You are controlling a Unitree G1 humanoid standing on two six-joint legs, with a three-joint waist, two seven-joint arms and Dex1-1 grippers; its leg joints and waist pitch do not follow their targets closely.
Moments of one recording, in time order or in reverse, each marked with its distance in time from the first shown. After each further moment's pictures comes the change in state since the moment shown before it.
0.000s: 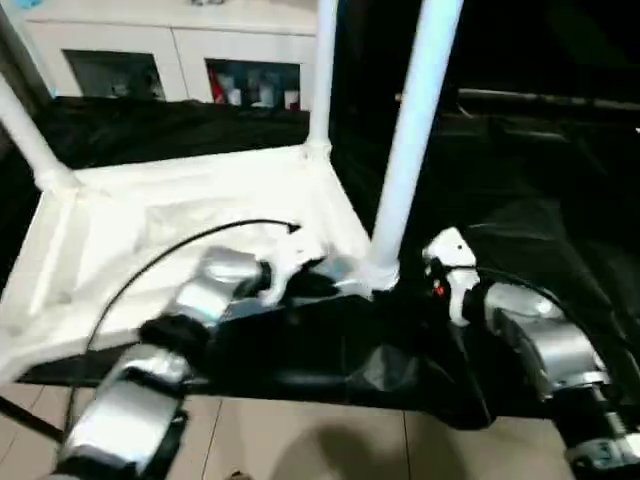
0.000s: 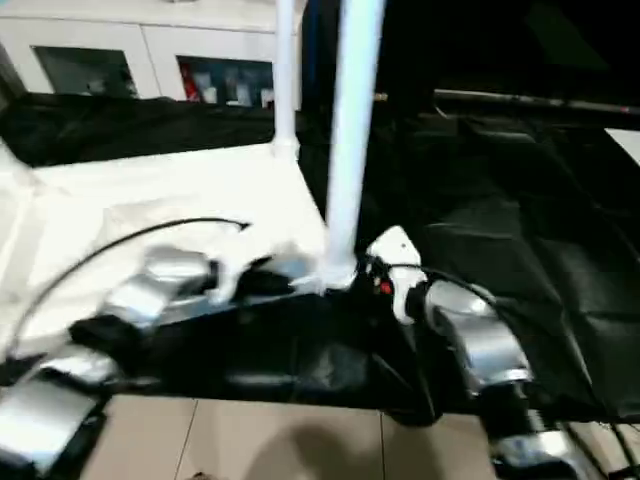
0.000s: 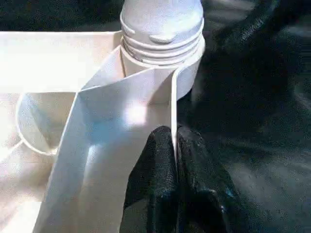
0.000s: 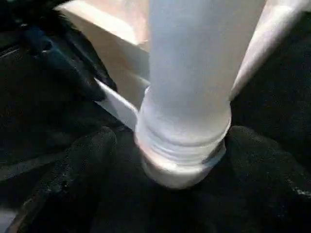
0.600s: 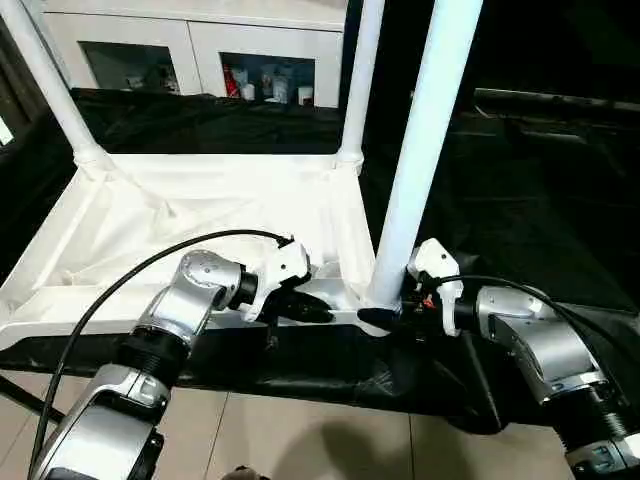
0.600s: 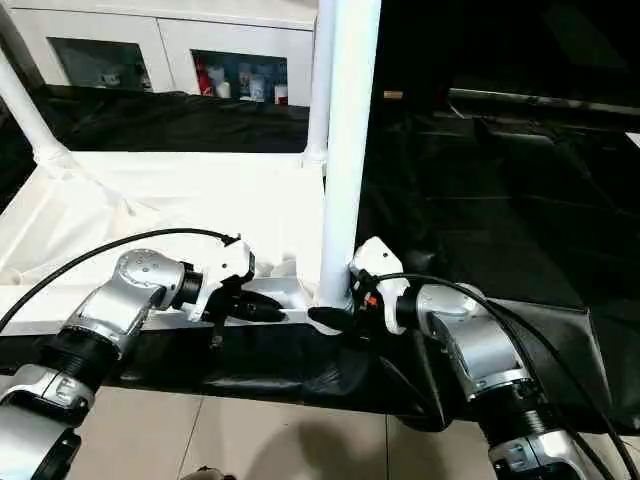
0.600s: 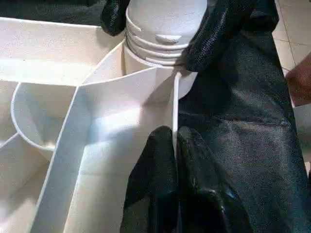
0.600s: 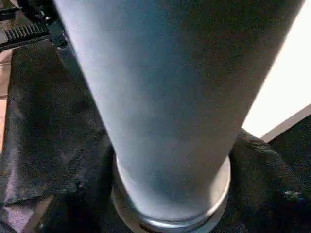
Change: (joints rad) left arm 0.064 0.042 -0.021 -0.159 -0.026 0.085 -0.125; right arm 0.000 -0.002 0.047 -0.017 0.010 0.003 0.079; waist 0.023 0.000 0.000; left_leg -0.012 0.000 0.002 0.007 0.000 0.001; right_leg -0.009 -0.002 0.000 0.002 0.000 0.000
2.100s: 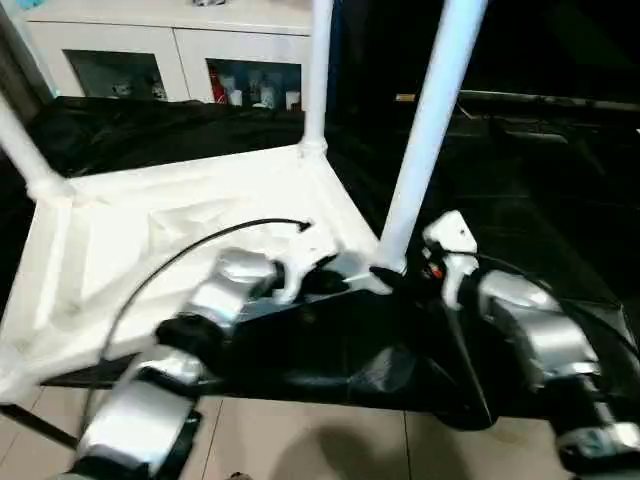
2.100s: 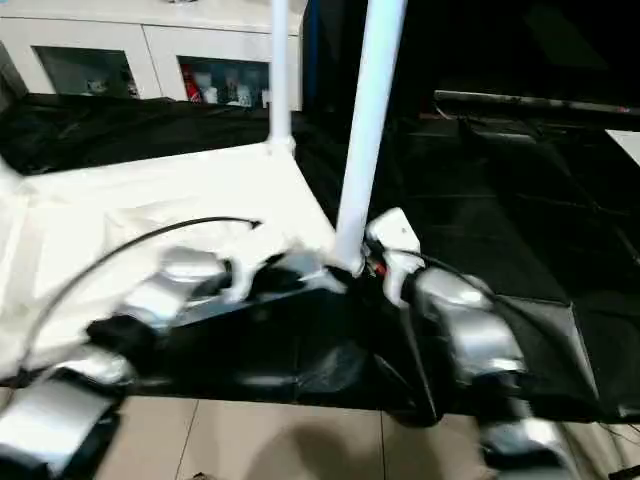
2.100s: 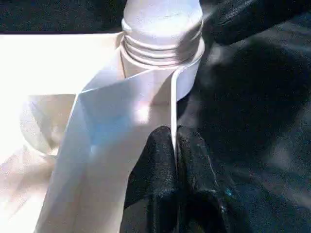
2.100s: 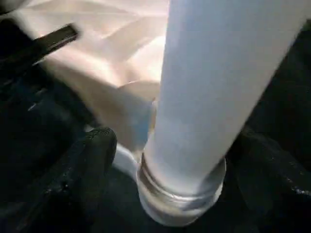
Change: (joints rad) left arm -0.099 -0.117 0.031 0.203 0.058 -0.046 0.269; right arm -0.035 0.043 -0.097 0.074 -0.005 -0.074 -0.164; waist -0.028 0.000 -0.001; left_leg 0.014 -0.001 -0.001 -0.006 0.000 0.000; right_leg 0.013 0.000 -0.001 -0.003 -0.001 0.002
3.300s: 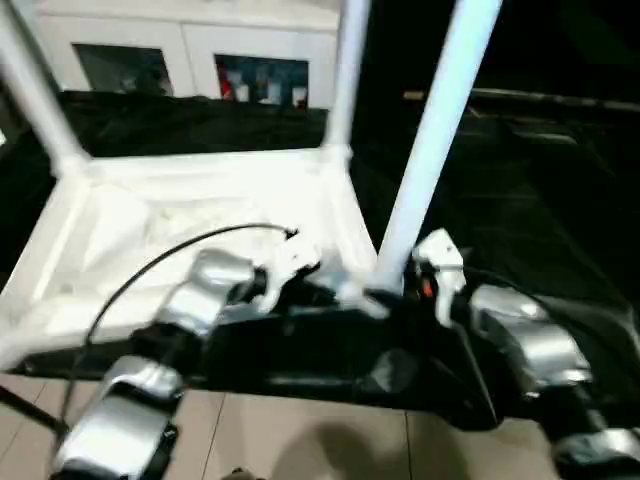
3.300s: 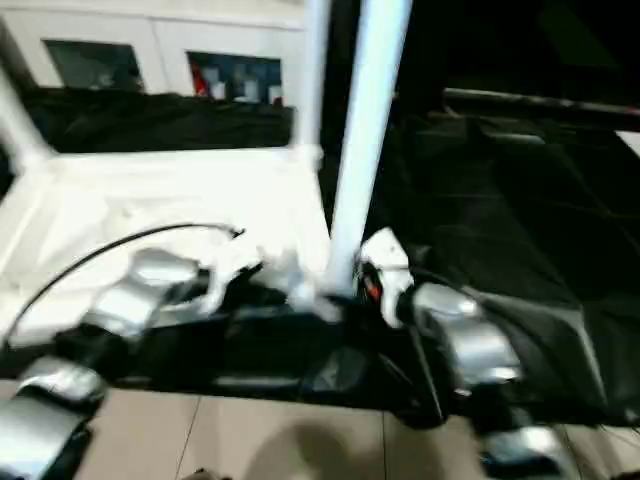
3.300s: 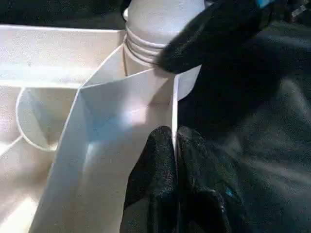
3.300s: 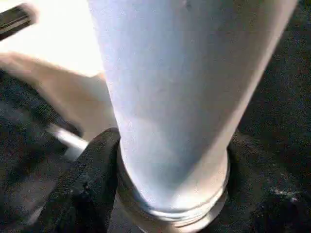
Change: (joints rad) left arm 0.007 -0.017 -0.009 -0.048 0.000 0.067 0.057; right arm -0.023 0.147 -0.040 0.111 -0.020 0.048 -0.252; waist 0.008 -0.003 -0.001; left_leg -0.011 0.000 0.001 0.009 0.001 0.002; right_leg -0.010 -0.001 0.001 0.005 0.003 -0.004
